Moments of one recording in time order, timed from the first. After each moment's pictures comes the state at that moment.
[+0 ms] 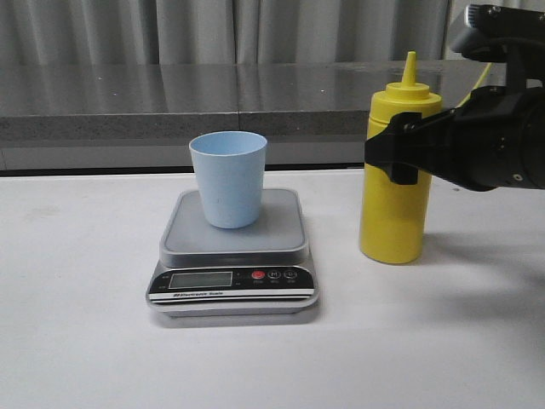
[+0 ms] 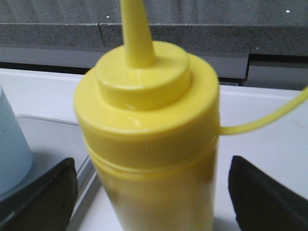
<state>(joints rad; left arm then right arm) -0.17 0.01 -0.39 -0.06 0.61 0.05 0.38 1.67 -0.51 0.02 -0.86 0.16</state>
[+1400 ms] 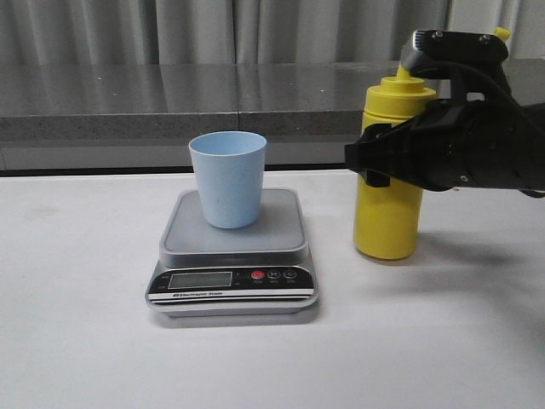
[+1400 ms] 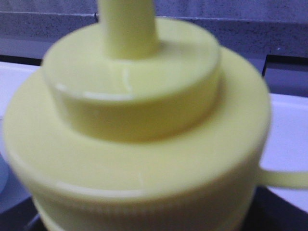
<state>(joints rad) -0.17 0.01 -0.39 -0.06 0.61 0.05 0.38 1.80 -0.67 0.01 -0.82 0.11</state>
